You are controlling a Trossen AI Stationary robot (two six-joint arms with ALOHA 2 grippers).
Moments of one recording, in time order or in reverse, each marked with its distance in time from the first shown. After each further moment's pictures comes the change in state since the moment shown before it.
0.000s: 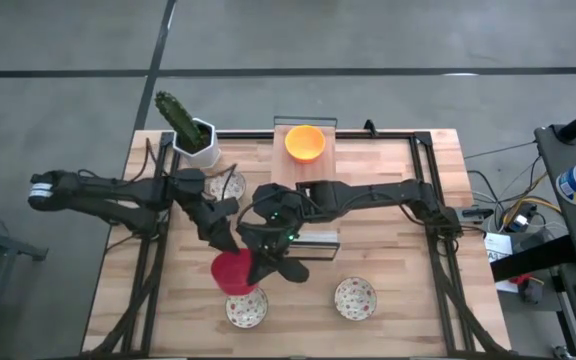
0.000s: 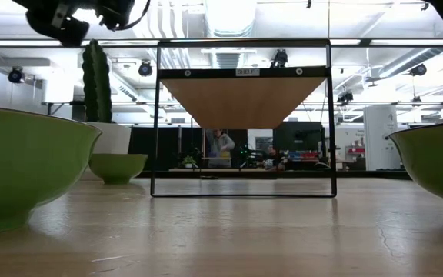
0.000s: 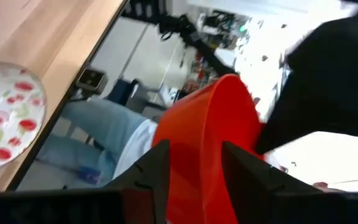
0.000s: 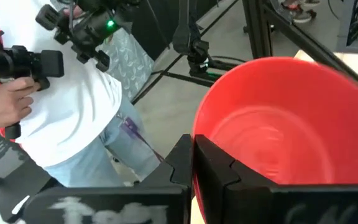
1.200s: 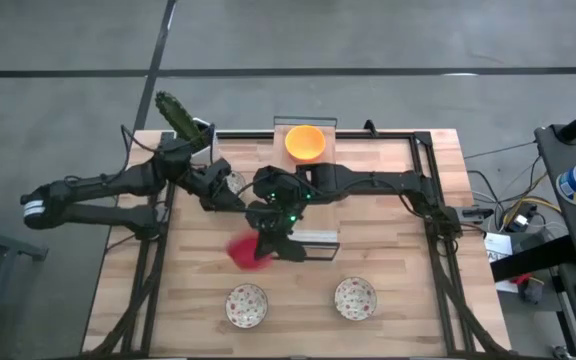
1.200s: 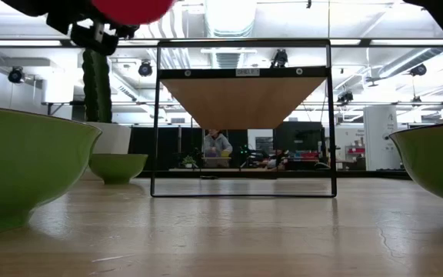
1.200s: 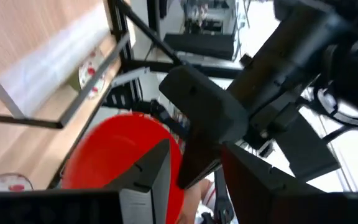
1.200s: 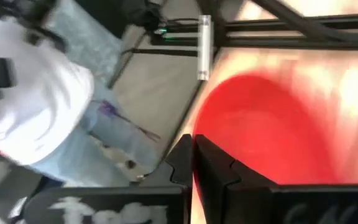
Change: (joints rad) left arm 0.305 -0.075 0.010 0.012 -0.030 0.057; right arm -0.079 -0.017 0.021 -0.239 0.063 -0.002
